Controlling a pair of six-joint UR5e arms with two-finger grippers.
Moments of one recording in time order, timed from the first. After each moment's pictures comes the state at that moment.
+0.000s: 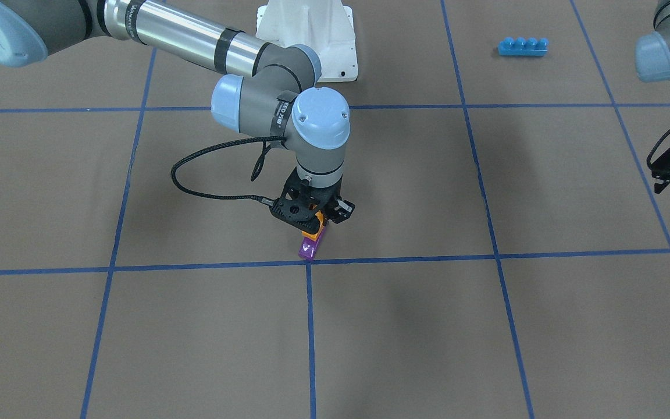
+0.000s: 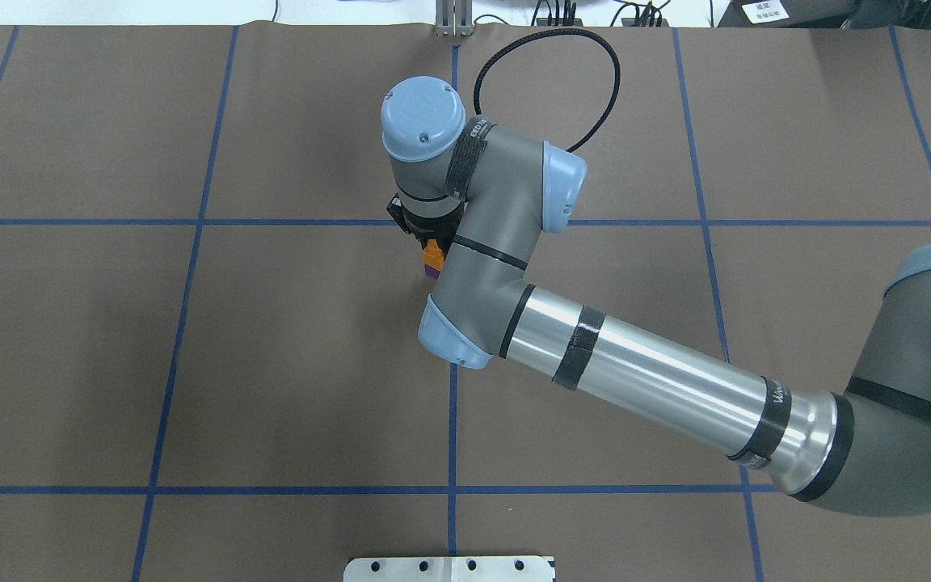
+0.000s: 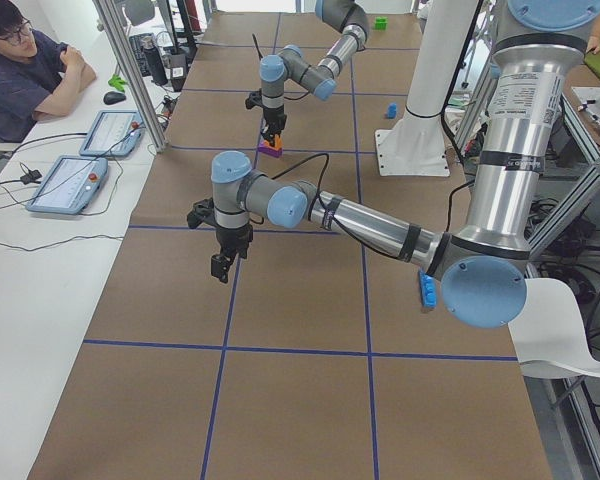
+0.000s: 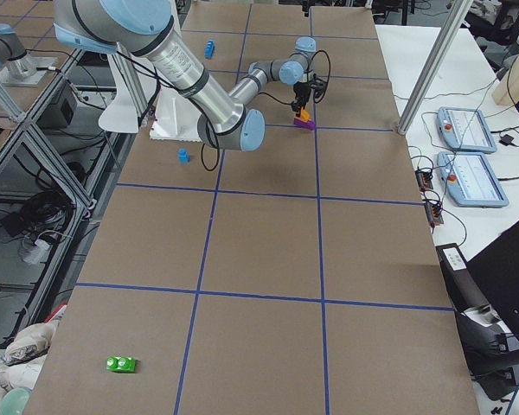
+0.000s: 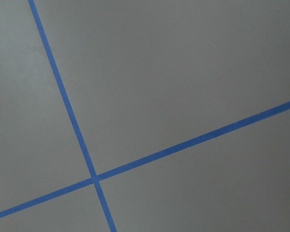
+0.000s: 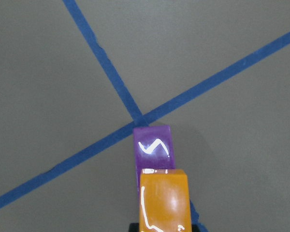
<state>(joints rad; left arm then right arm) -1.27 -1.71 -1.75 -1.60 -2.10 -0.06 0.58 -0.54 1.18 -1.52 1.92 1.67</state>
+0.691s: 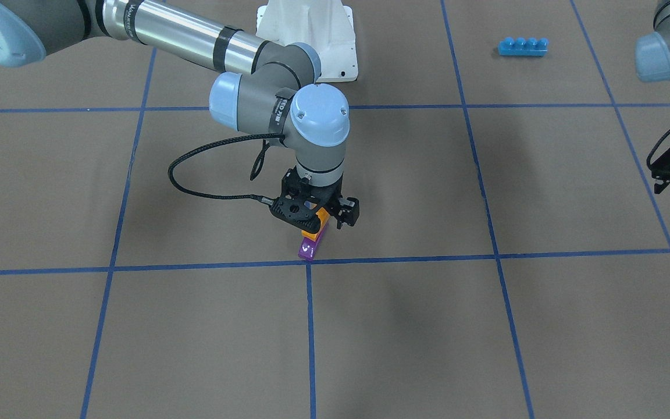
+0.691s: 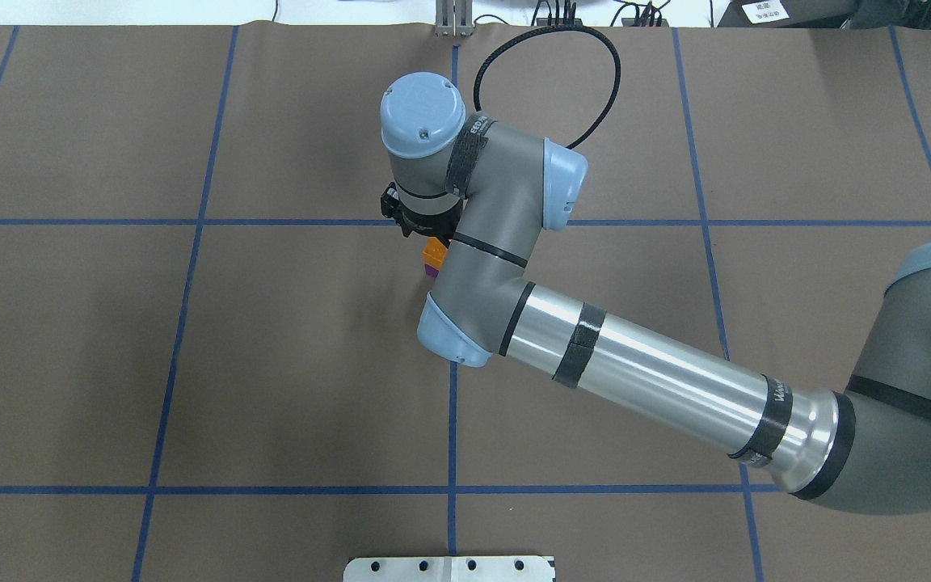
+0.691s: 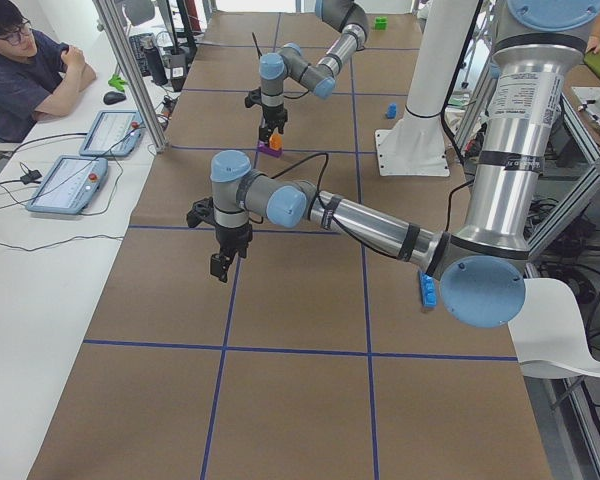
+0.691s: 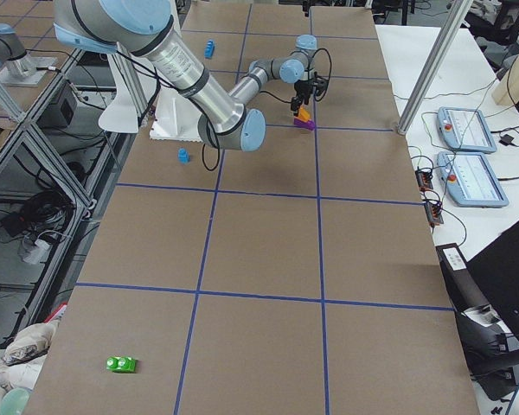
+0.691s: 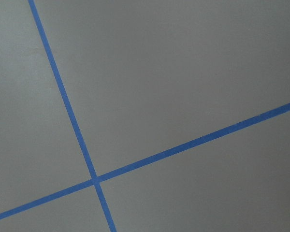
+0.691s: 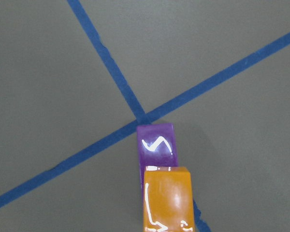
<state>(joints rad) -1.27 -1.71 -1.75 -1.60 -2.10 -0.06 0.60 -0.54 1.22 -1.52 1.93 1.66</state>
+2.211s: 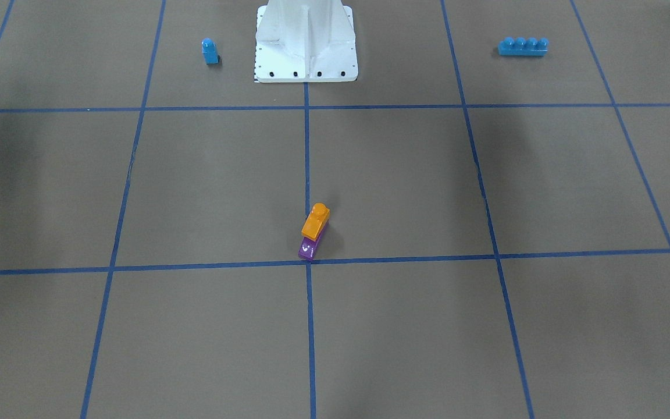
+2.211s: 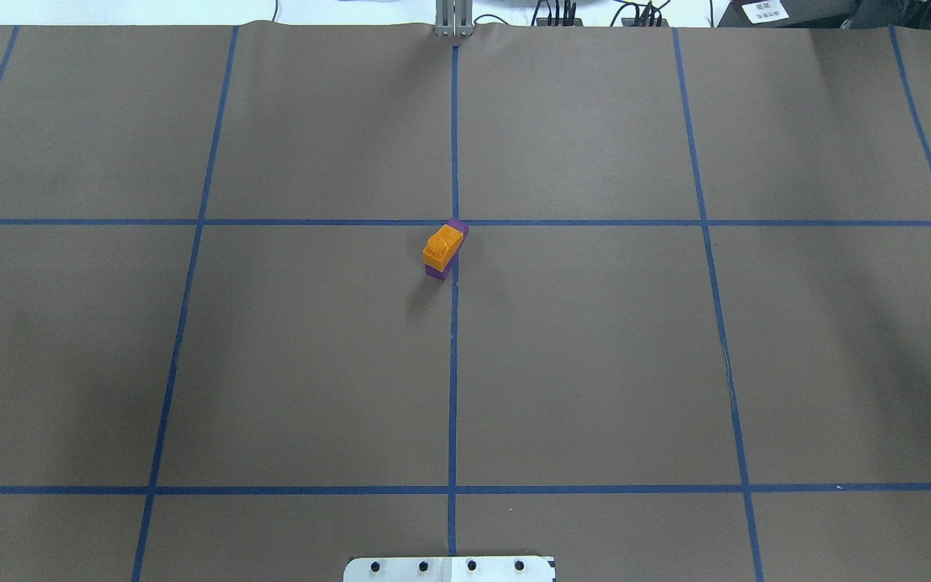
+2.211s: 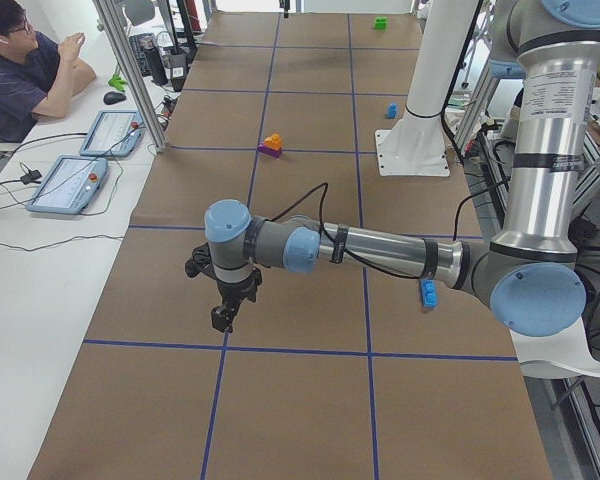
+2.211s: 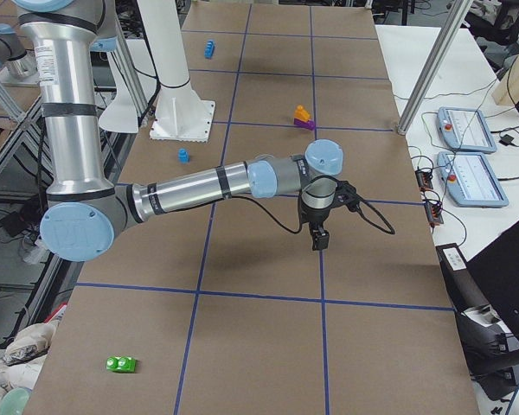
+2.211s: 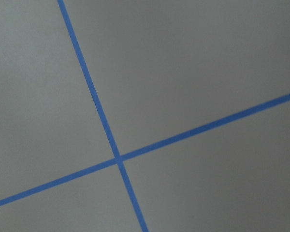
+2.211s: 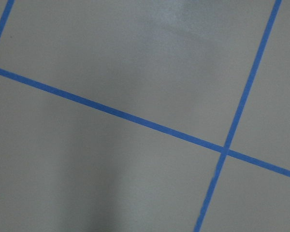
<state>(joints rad) -1.52 -1.61 -1.63 -1.59 -2.23 0.36 1.42 -1.52 1.76 -1.62 2.28 -0.11</state>
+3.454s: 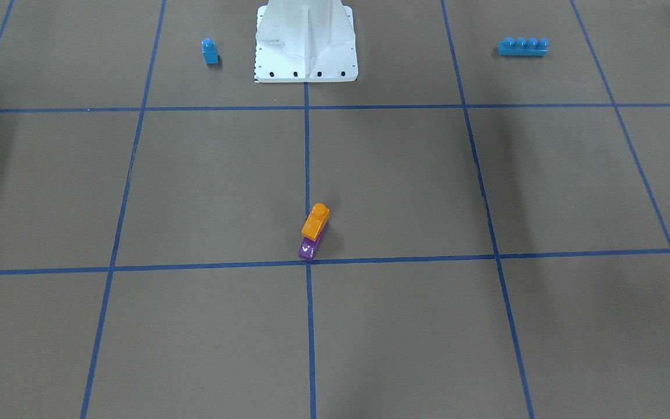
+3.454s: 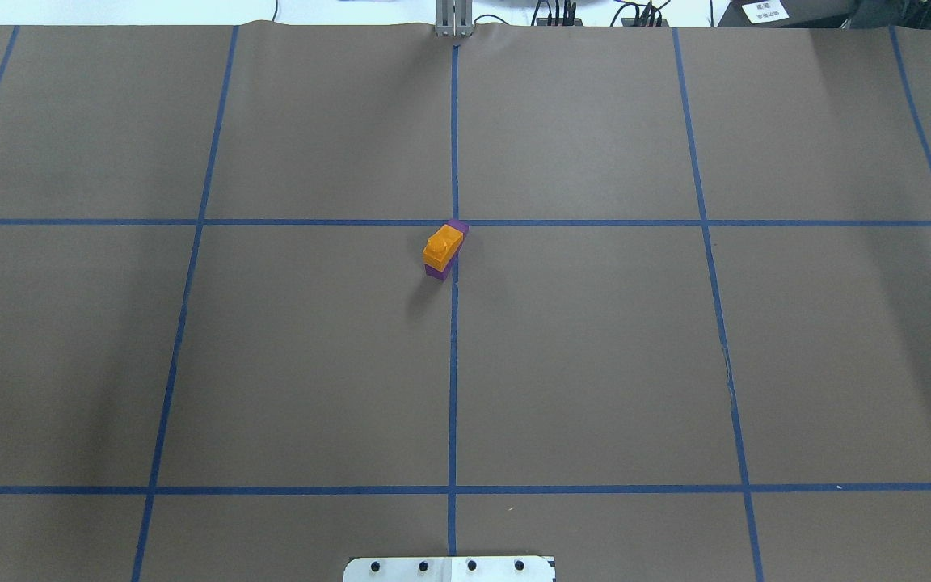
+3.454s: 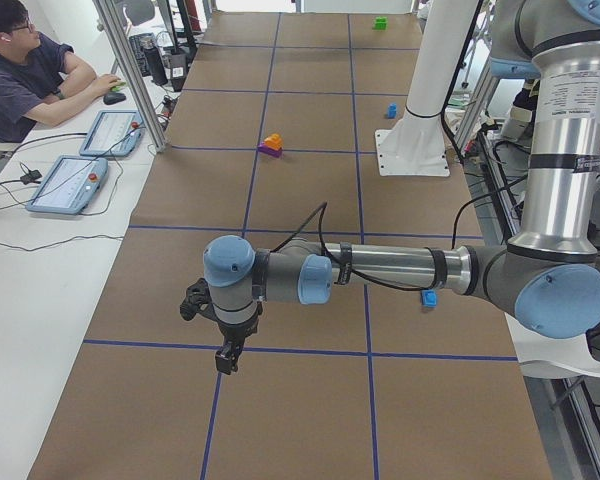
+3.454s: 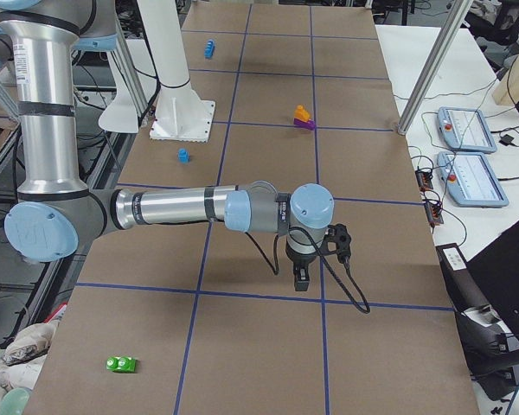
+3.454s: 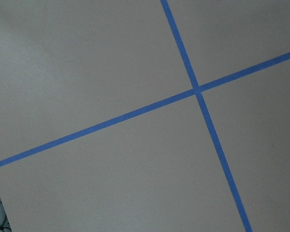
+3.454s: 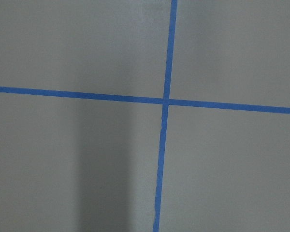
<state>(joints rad) -1.61 -1.60 -1.58 -1.58 -2.25 0.32 1.61 -1.57 1.70 -1.73 2.38 -0.09</state>
